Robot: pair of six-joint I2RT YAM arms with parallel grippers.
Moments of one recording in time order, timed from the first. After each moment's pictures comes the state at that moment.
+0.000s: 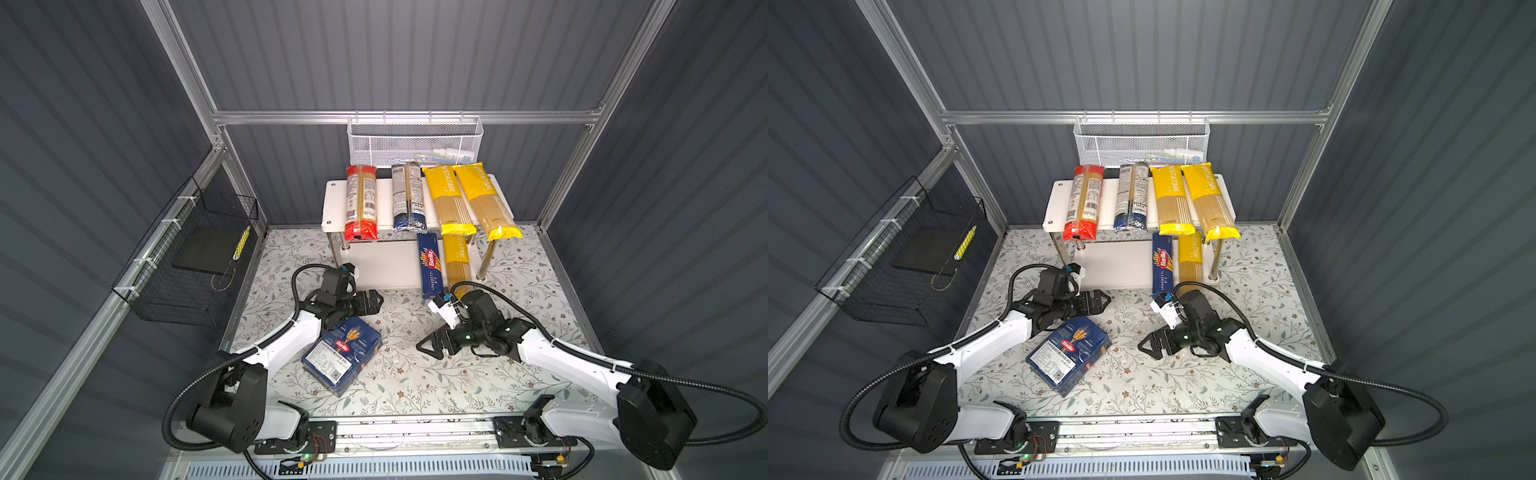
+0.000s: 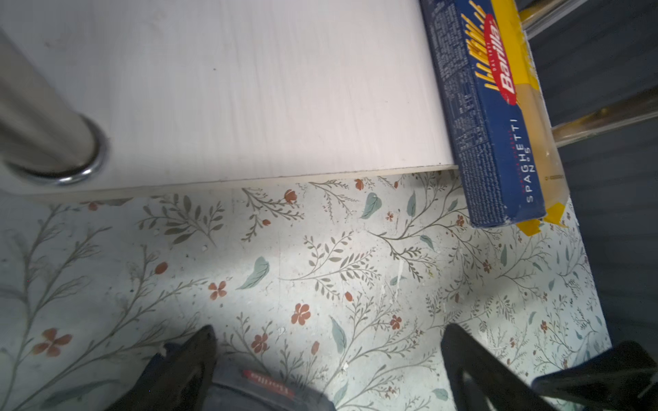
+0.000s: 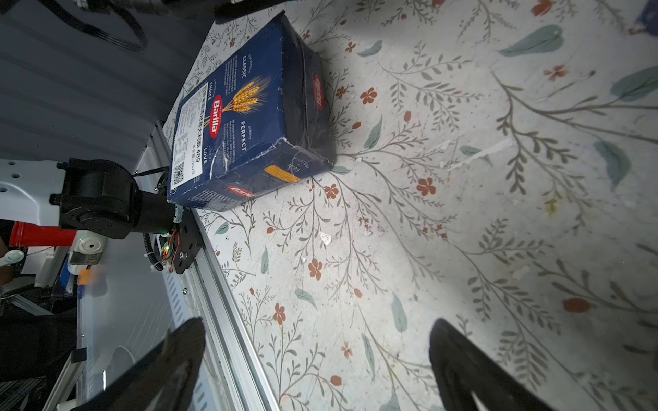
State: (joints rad) left arm -0.41 1.36 0.80 -0.24 0.22 -0.45; right arm 0.65 1.22 0.65 -0.23 -0.55 0.28
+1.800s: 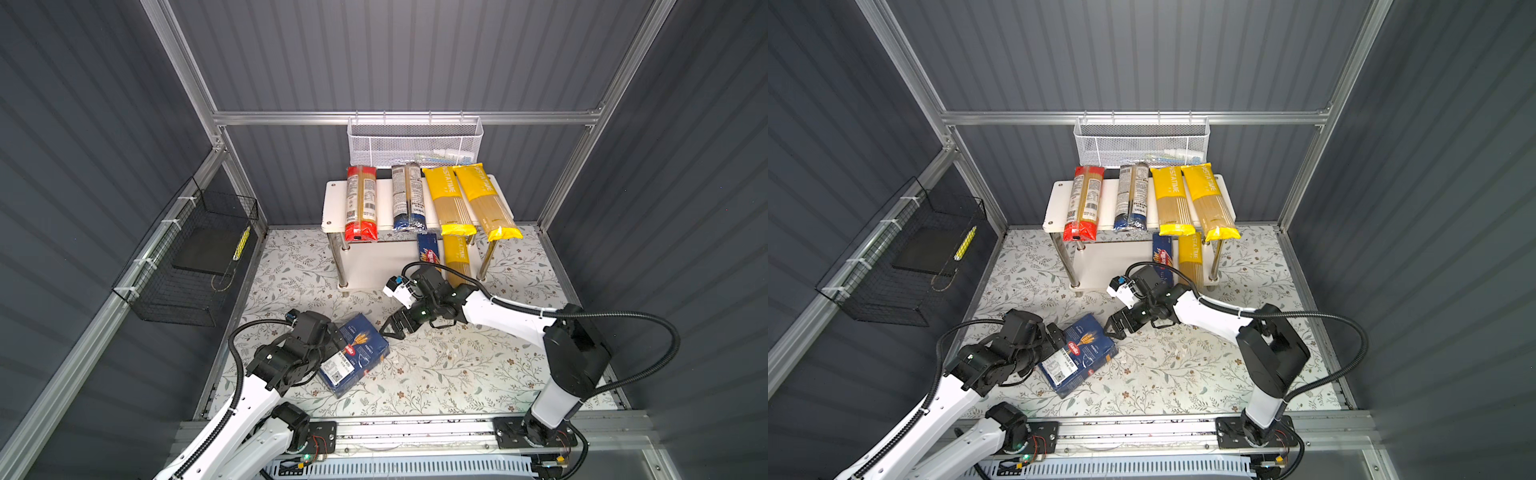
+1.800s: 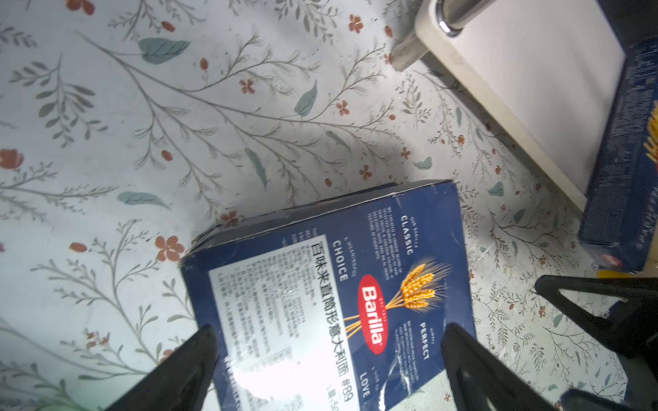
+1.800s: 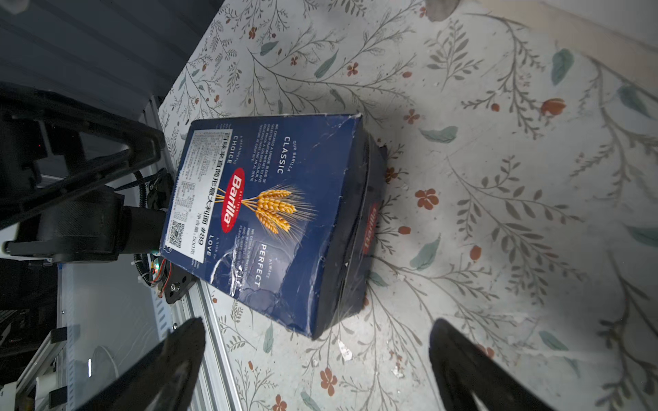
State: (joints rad) left arm -0.54 0.74 0.68 -0.95 -0.17 -1.05; right arm 0.78 1.74 1.18 -0.35 -0.55 0.16
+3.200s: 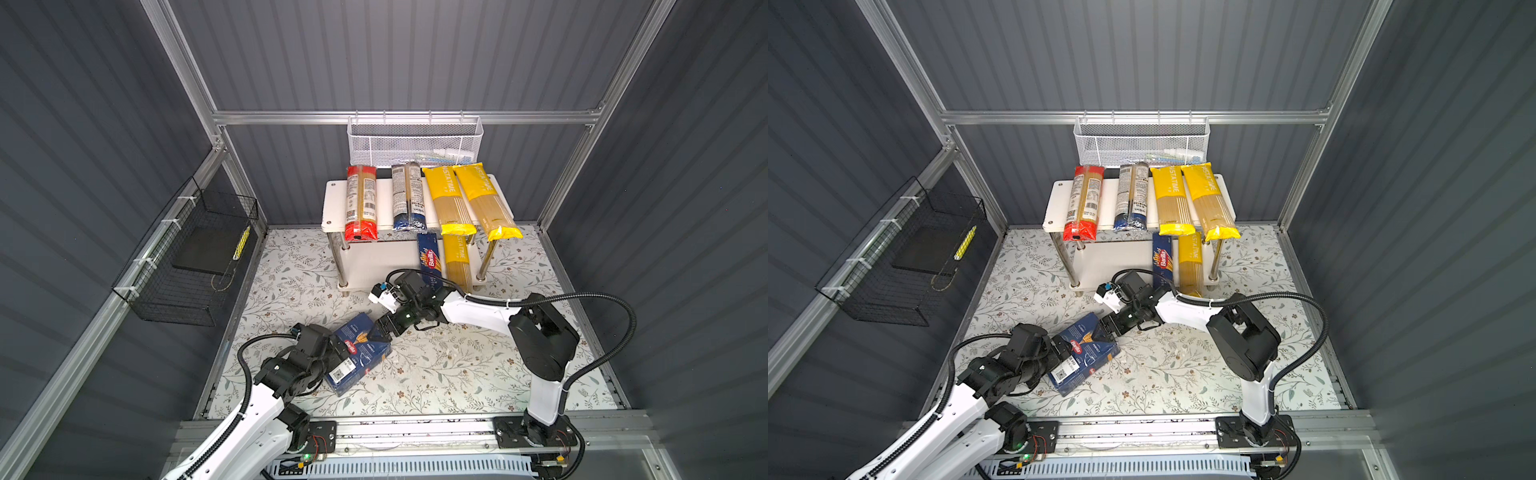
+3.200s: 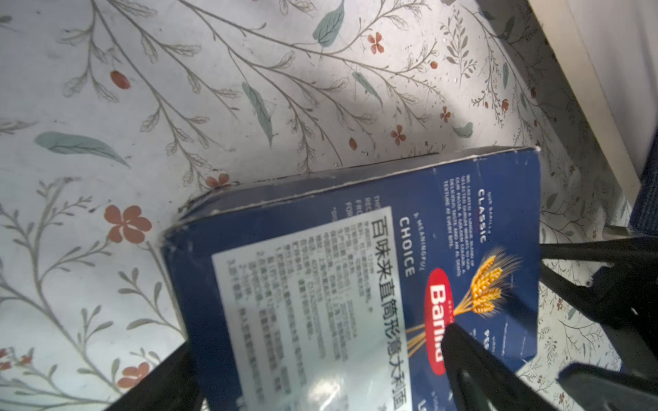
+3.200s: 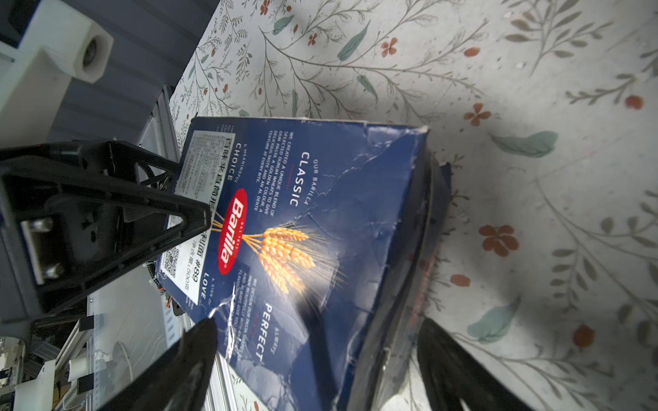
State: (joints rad) left arm -0.54 0.68 0.48 -0.79 -0.08 -1.08; right arm 0.83 1.90 1.25 -0.27 -0.63 0.21
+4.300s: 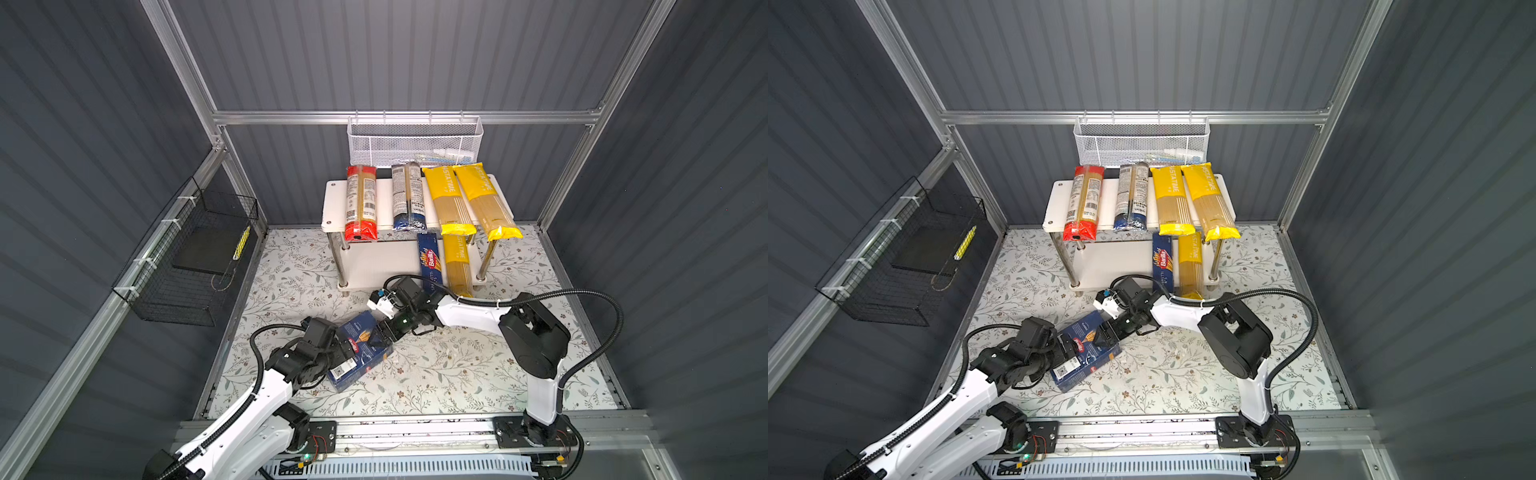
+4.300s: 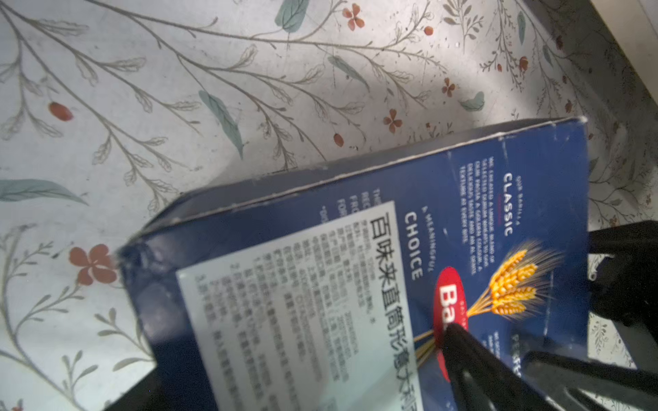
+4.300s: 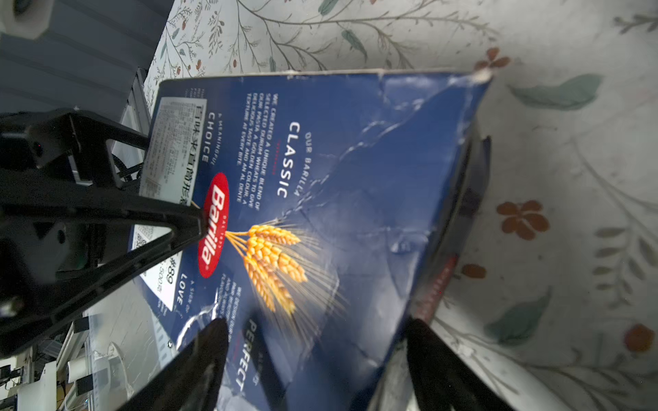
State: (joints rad) left arm -0.53 0.83 0.49 -0.70 -0.04 -0.93; right arm 0.86 1.94 1.24 -0.27 -0.61 0.24
